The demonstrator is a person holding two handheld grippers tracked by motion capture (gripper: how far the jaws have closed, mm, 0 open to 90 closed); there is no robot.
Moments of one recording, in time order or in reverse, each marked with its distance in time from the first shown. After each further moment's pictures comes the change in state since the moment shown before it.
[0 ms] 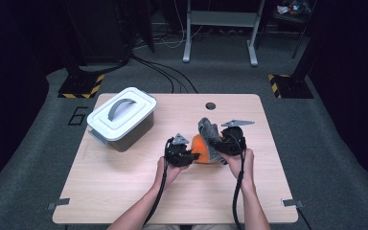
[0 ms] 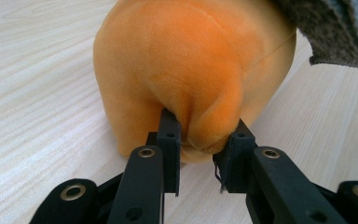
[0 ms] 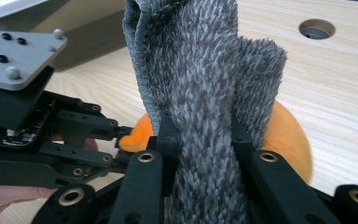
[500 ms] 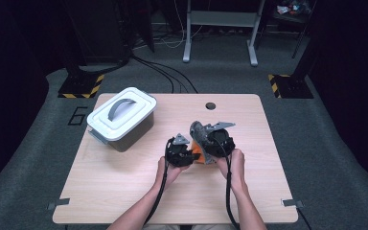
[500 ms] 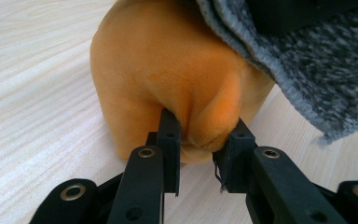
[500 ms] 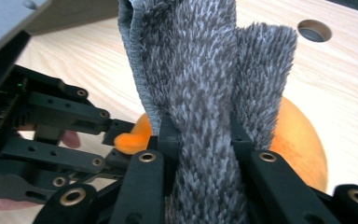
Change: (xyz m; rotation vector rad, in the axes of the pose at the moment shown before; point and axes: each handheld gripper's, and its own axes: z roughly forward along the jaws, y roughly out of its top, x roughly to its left) left arm -0.001 0.000 0.001 -0.006 -0.001 0.015; right arm 0.024 0.000 0.024 0.064 -0.118 -0.123
